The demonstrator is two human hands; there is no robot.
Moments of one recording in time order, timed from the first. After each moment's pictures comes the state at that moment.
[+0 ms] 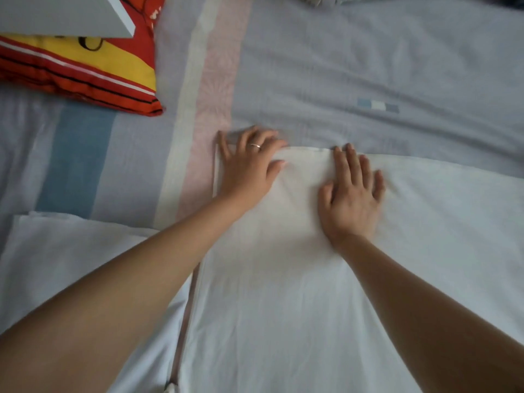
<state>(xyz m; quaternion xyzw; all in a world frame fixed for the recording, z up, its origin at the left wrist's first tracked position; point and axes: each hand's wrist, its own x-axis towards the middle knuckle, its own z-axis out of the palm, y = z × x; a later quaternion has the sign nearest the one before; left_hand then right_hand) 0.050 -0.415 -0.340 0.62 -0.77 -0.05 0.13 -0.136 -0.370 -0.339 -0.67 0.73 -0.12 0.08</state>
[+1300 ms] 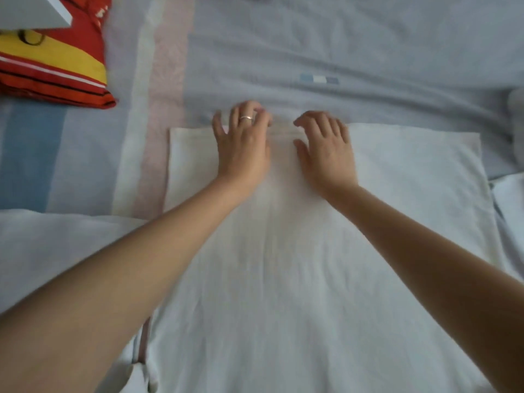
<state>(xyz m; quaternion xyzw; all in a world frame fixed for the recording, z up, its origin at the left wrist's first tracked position) -0.024 -0.390 -0.303 0.62 -0.76 0.00 0.18 -0.181 -0.382 -0.315 -0.77 0.61 -0.19 0.06</state>
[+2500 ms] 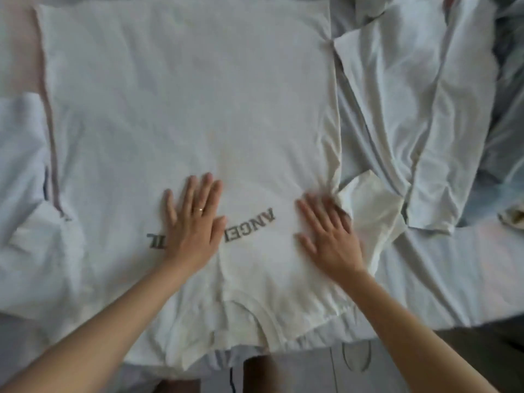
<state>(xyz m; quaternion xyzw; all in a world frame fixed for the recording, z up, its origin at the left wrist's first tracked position) -0.082 -0.032 -0.325 0.56 -0.82 -0.10 -0.03 -0.359 0.041 -0.317 -0.72 0.67 0.05 0.14</state>
